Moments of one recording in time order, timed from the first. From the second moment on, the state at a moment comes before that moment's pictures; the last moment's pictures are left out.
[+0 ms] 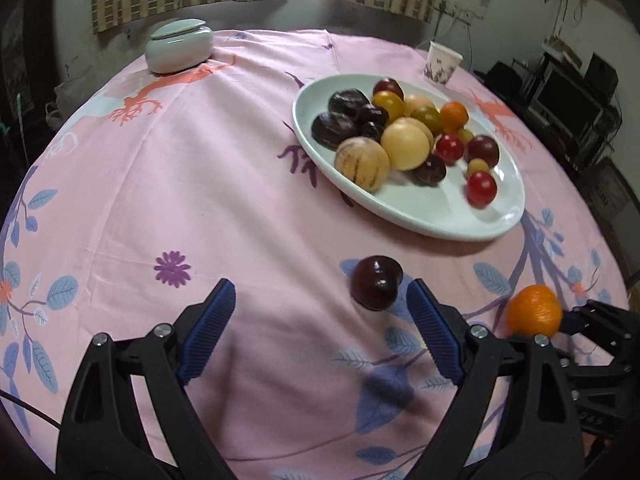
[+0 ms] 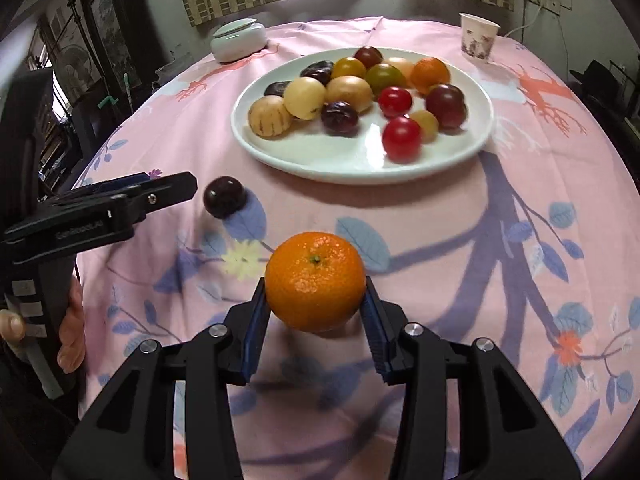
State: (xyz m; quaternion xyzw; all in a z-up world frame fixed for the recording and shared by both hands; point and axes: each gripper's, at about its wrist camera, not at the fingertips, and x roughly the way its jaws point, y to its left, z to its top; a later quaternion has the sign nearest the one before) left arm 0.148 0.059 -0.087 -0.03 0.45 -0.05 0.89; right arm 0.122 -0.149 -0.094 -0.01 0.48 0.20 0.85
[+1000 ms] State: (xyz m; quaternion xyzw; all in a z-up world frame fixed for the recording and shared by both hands) left arm 0.116 0.012 -0.070 0.02 0.42 -0.09 0.90; right arm 0.105 -0.184 -0.080 0.03 0.45 0.20 0.87
